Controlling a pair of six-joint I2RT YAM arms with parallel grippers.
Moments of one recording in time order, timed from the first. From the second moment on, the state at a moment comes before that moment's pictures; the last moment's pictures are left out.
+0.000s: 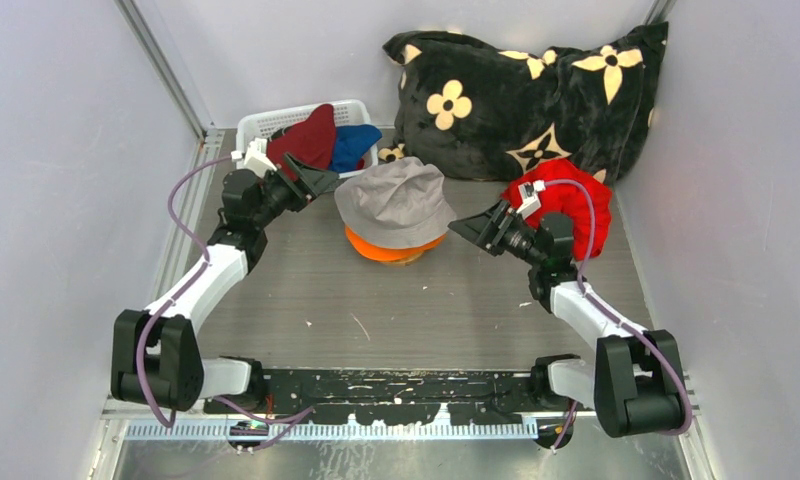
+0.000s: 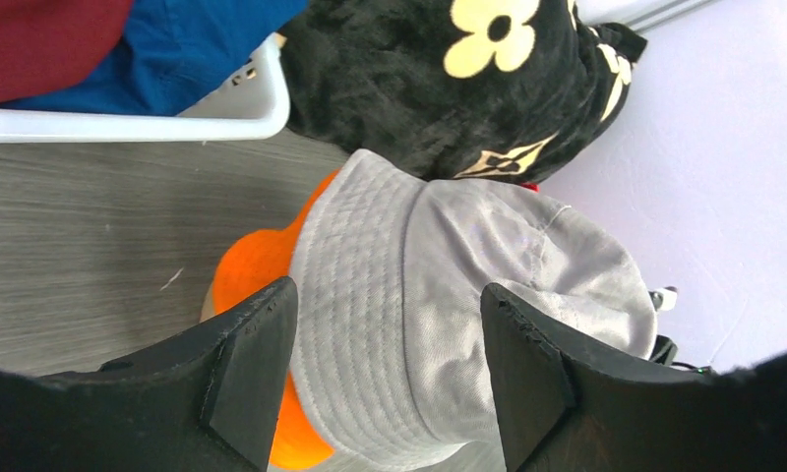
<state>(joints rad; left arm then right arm) -0.15 1.28 0.81 0.32 0.39 -0.87 0.11 1.15 0.46 0.54 -0.70 0.92</state>
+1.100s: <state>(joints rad) -0.15 1.50 0.73 0.59 0.52 -0.99 0.11 1.38 0.42 0.96 -0.79 1.11</state>
